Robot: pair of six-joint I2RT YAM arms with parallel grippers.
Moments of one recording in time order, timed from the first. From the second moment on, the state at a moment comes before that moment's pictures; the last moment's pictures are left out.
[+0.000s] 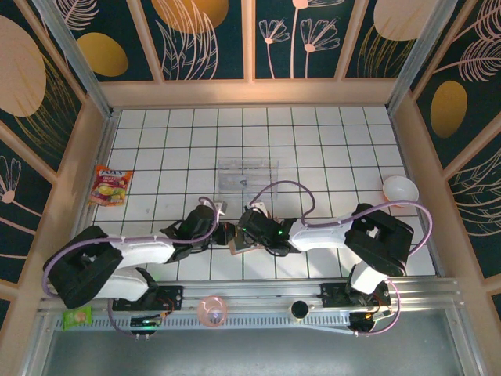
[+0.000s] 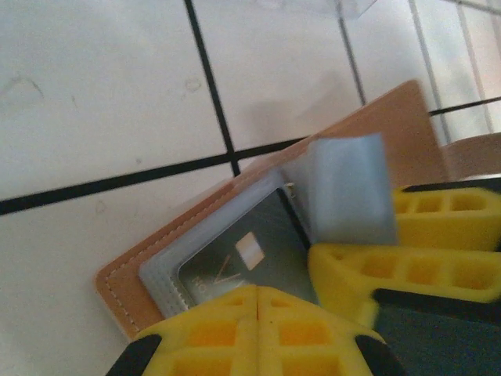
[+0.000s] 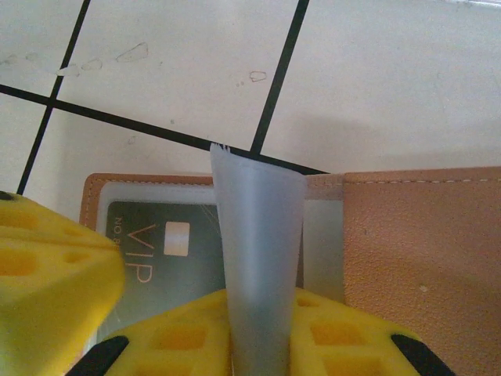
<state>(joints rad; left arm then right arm) -0.82 1.37 0.33 0.31 0.16 -0.77 1.14 1.63 0.74 -0.06 0.25 0.76</state>
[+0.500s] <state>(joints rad) -0.83 1.42 0.35 0.34 0.14 -0.76 1.14 1.49 0.62 -0.18 0.39 0.89</state>
